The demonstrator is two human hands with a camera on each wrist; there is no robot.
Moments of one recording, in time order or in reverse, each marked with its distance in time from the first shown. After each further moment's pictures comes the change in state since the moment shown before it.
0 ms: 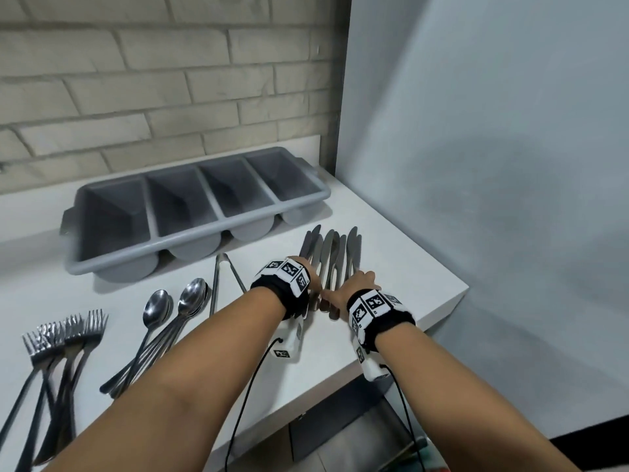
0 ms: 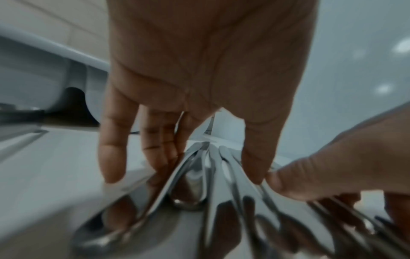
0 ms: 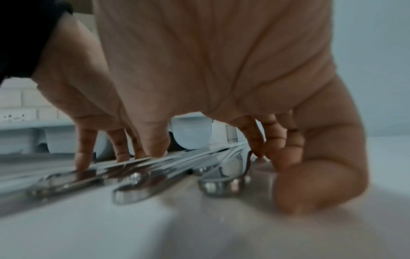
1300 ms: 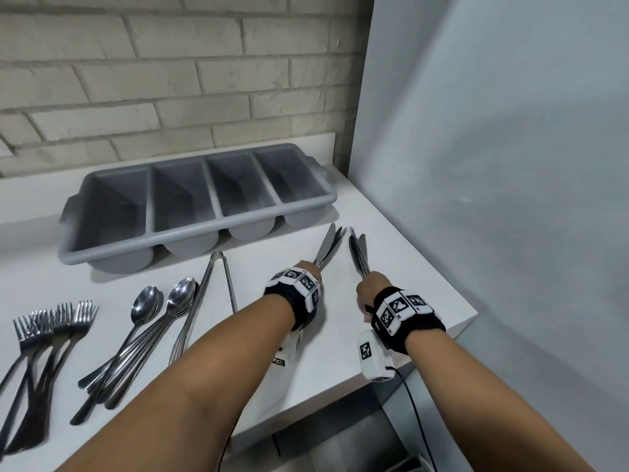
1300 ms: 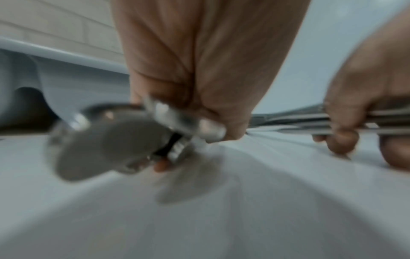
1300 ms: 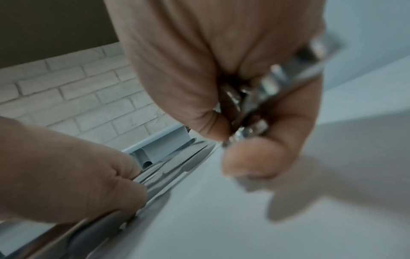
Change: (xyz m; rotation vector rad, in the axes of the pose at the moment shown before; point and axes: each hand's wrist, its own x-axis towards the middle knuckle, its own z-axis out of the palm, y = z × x) left_hand 0.020 0.019 0.014 0.367 0.050 0.130; right_hand 0.043 0.020 -0.041 0.083 -0.229 -0.171
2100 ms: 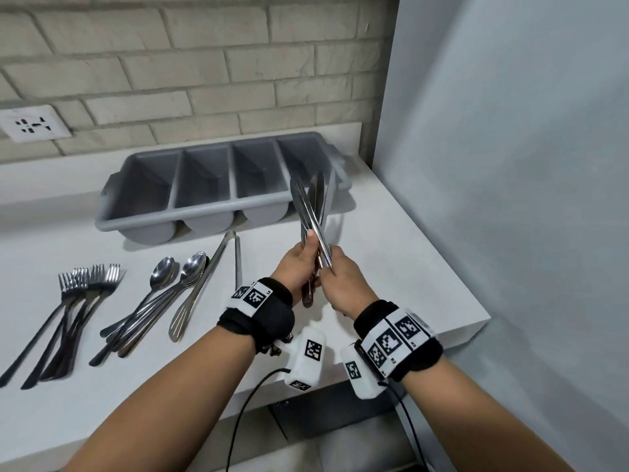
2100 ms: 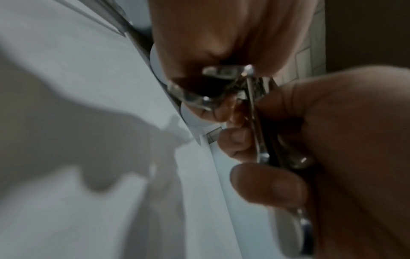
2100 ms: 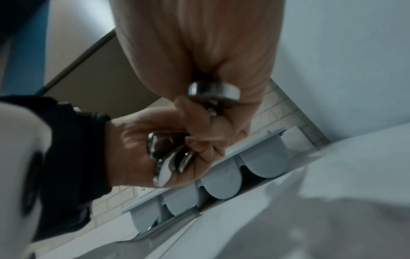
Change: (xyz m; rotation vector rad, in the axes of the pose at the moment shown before) left_hand -0.062 0.017 0.000 -1.692 0.277 -0.006; right_hand -0.058 -0.019 0.007 0.430 -0.009 -0.601
